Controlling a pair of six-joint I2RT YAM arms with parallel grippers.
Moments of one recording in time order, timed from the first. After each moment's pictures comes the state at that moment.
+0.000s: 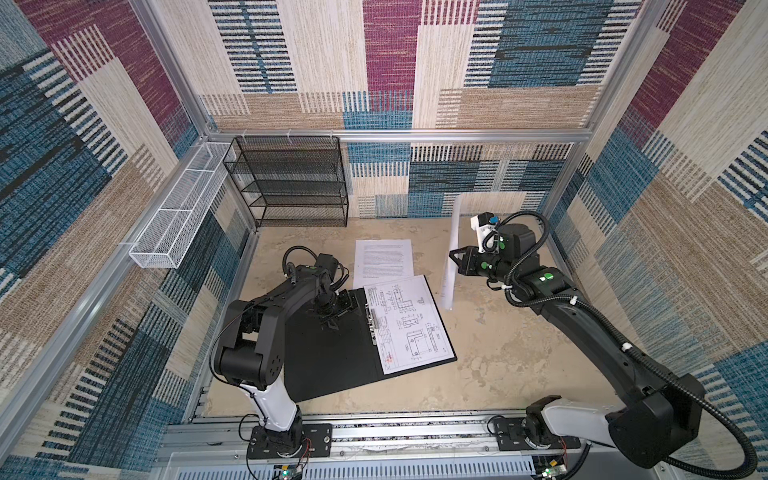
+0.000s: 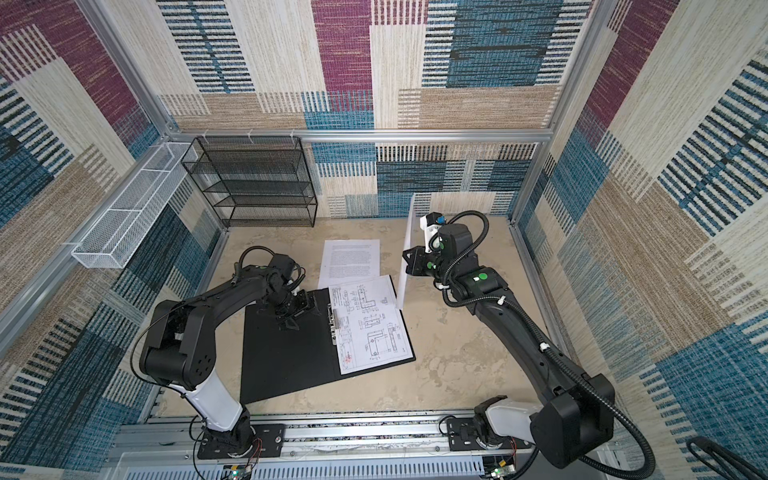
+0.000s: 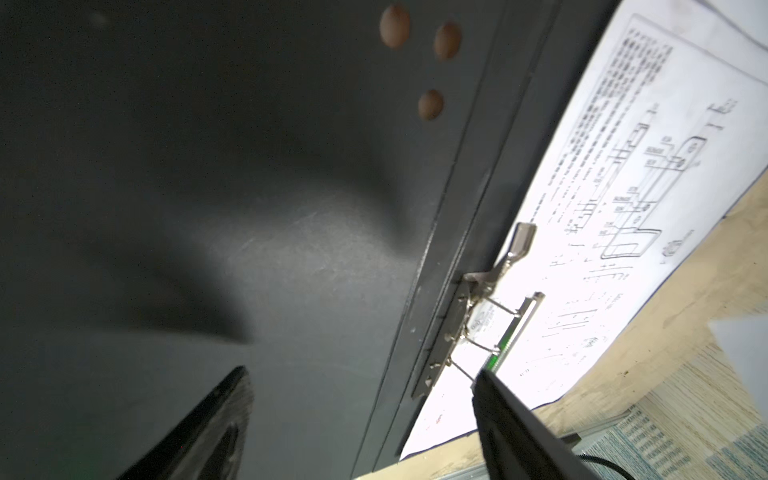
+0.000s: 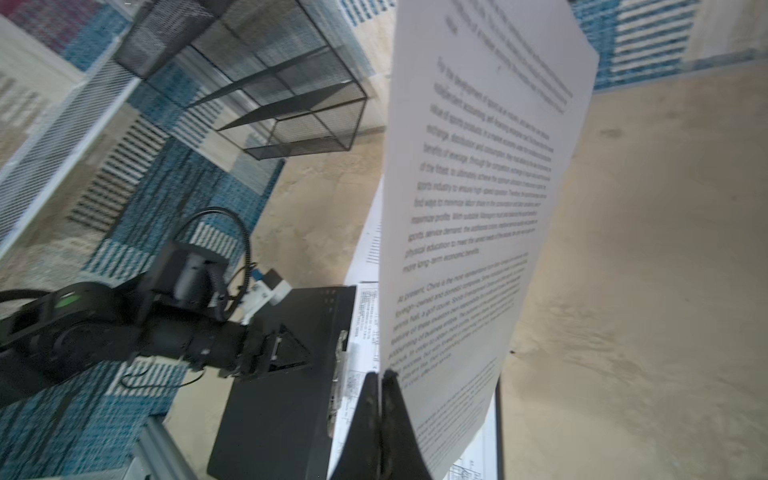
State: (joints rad) left arm -0.22 1.75 1.14 -0.84 0.35 -0.61; right arm 0.39 1.25 1.17 -0.39 -0.34 0.46
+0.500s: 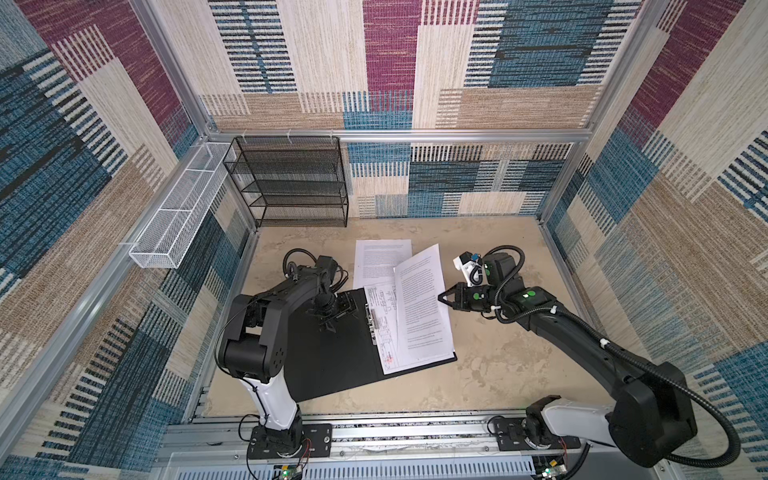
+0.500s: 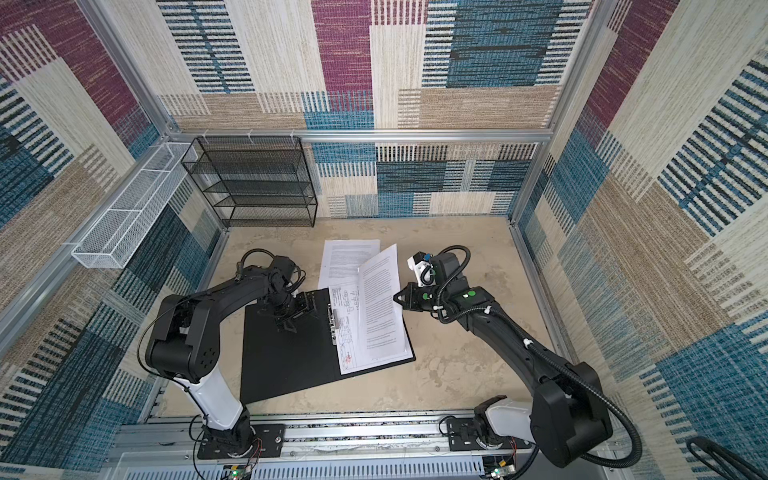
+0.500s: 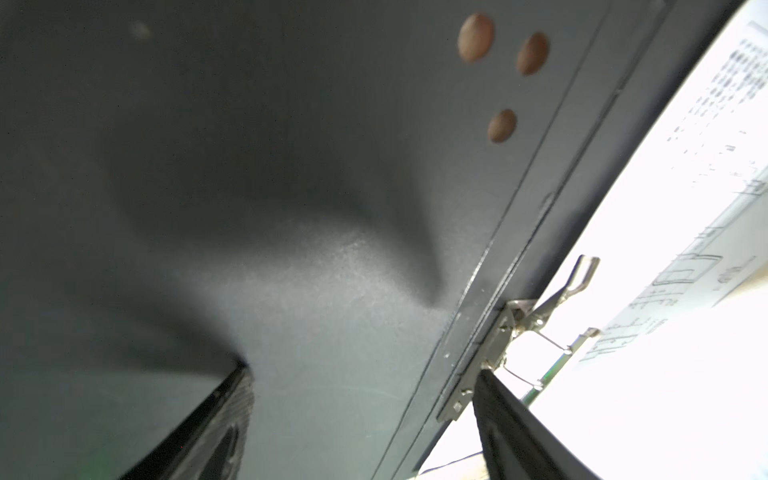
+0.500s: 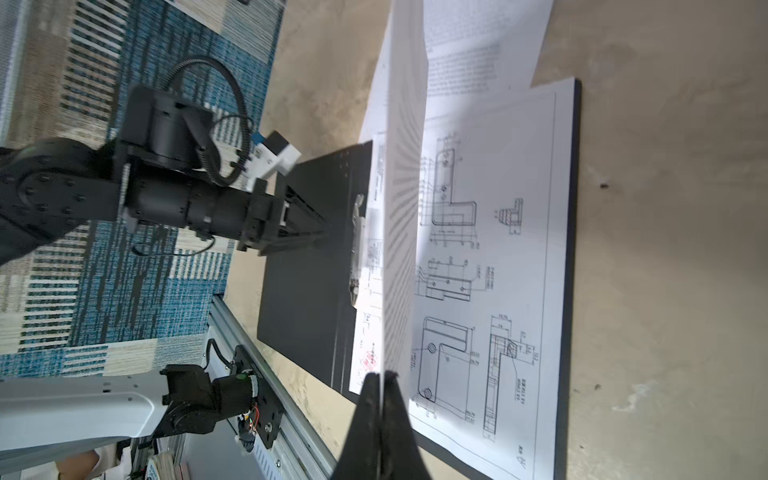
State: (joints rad) left arm -0.21 1.79 1.15 -0.85 0.32 -0.60; right arm 0.39 1.30 0.89 -0.38 -0.56 0.52
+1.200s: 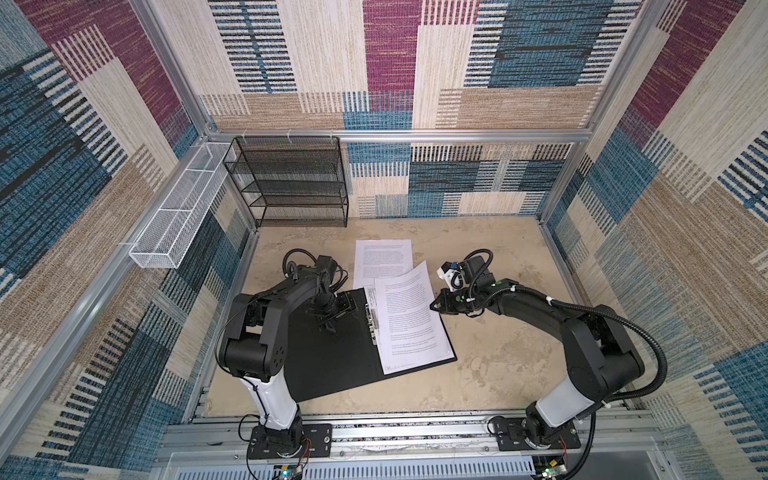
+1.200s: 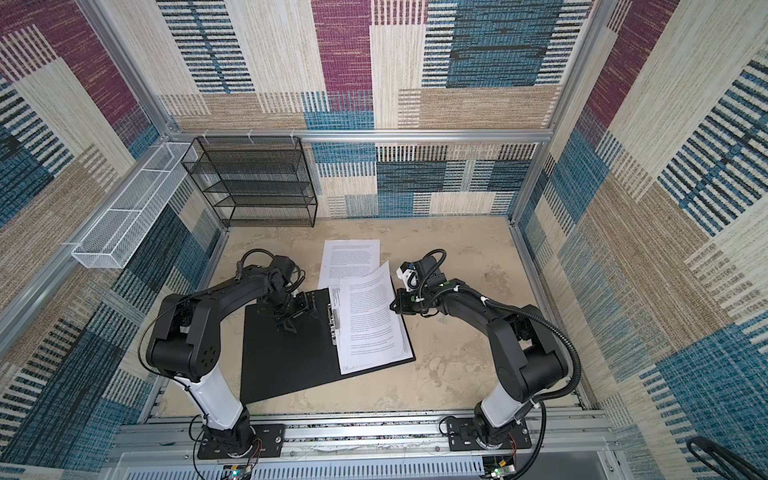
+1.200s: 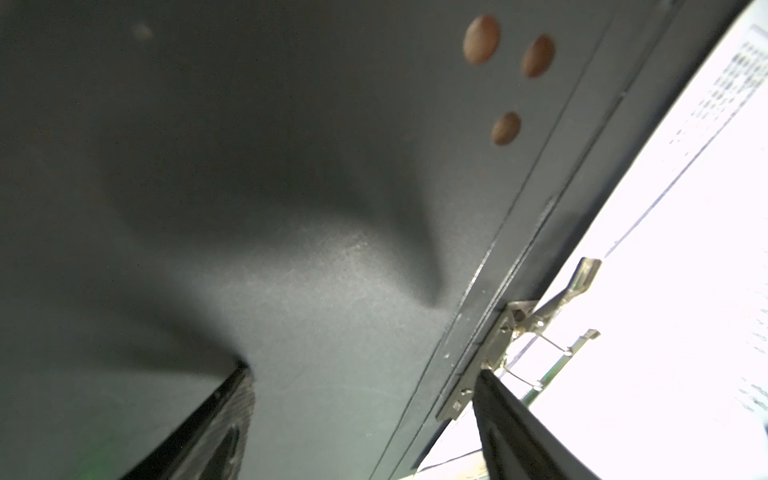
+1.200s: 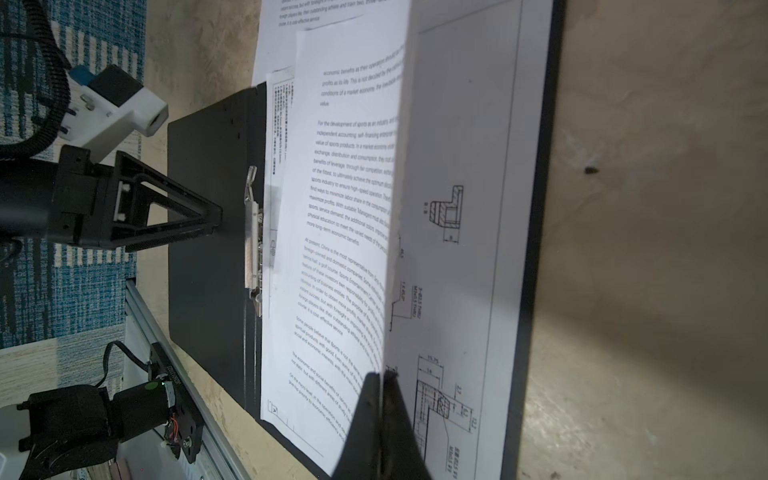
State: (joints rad) left arm -0.21 1.80 1.15 -0.85 0.33 -0.60; right arm 0.41 1.62 0.96 -0.32 -0.52 0.39
